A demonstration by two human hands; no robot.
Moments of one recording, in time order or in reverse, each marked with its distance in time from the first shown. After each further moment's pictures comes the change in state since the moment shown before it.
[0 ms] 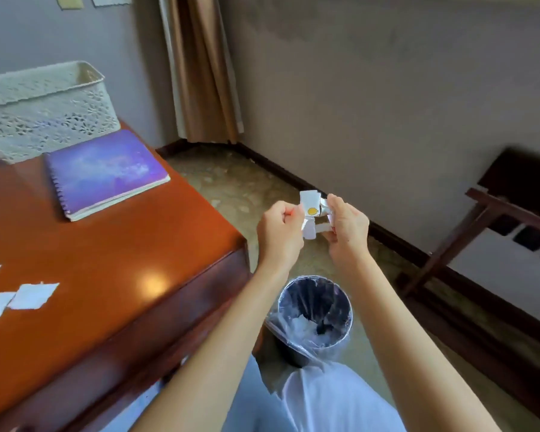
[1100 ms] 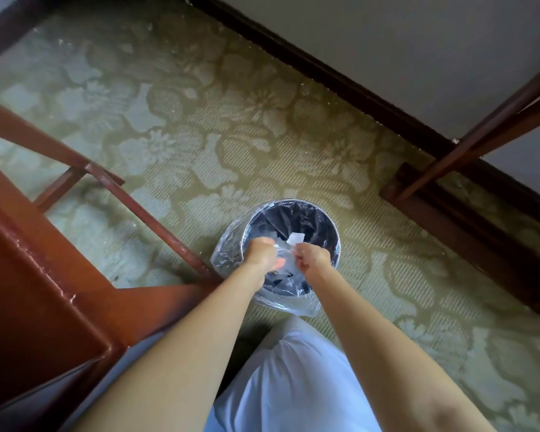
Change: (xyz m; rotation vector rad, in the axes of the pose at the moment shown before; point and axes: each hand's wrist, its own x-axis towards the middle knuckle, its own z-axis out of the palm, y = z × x) left_hand 0.081 -0.278 0.133 0.284 -0.272 -1.003; right_hand 0.167 0.271 -0.129 -0.190 0.288 0.883
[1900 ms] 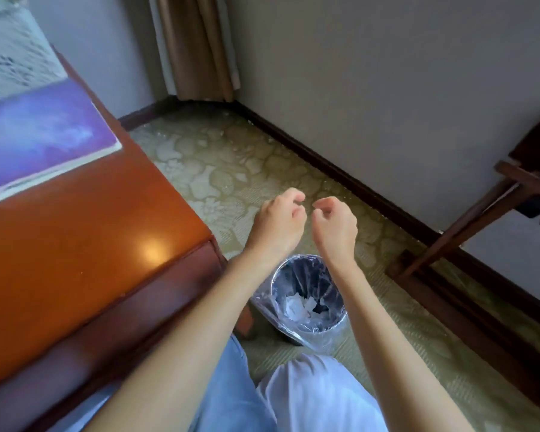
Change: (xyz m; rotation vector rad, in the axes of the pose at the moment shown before) left_hand -0.227 0.062 -0.081 0.486 0.332 0.874; right_hand -0.239 -0.054 0.008 -0.596 0.220 -1.164
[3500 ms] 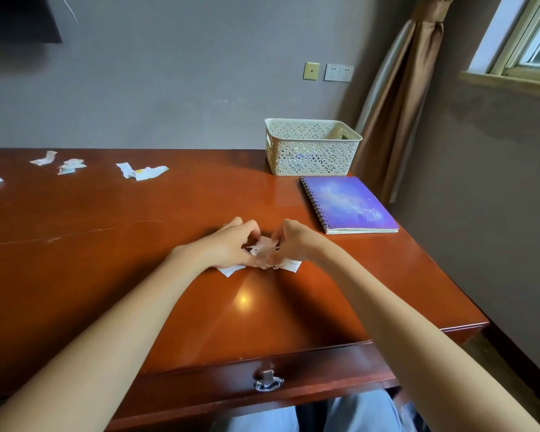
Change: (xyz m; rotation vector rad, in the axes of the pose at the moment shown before) left_hand -0.218 -0.213 -0.323 0.376 0.217 -0.298; right_hand -0.250 -0.307 0.156 -0.501 -0.925 -0.798
